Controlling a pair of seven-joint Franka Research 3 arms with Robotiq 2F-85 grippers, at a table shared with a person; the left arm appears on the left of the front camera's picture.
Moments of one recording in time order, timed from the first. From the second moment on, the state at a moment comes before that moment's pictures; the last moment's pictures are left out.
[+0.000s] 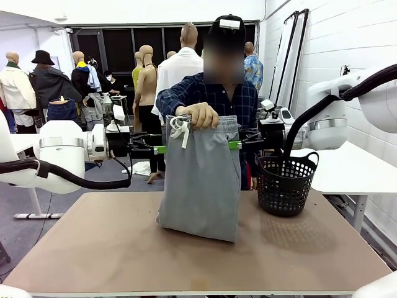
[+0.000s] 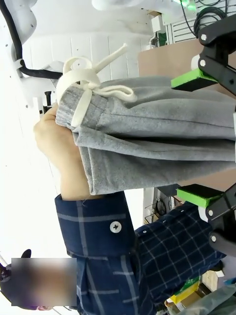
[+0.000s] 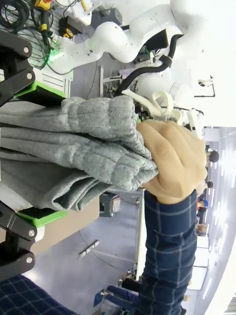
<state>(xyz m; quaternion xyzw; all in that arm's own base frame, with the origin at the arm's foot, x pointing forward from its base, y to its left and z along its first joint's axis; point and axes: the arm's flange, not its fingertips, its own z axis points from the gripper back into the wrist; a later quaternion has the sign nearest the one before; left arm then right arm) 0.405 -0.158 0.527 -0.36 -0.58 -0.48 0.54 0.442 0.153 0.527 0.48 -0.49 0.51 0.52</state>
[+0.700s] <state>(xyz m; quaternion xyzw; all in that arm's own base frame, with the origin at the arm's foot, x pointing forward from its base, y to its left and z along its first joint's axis) 0.414 -0.167 0.529 -0.37 -0.58 -0.49 0.53 0.444 0.145 0.523 0.51 -0.48 0.50 0.51</state>
